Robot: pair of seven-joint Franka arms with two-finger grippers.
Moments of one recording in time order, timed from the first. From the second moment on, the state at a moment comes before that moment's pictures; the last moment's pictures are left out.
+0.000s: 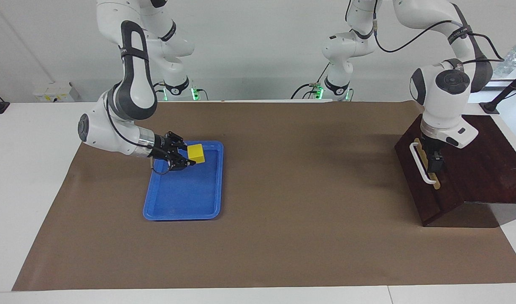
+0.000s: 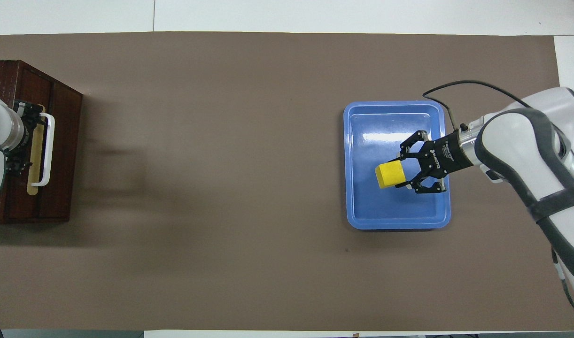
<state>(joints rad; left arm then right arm) 0.12 0.08 -0.08 -1.96 0.39 2.13 -1.42 -0.04 0.20 0.03 -2.05 0.68 1.89 1.05</state>
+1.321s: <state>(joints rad) -0.06 0.07 -0.13 -1.47 -0.02 1.53 -0.54 0.01 0.17 0.05 -2.23 0.78 2.13 1.02</state>
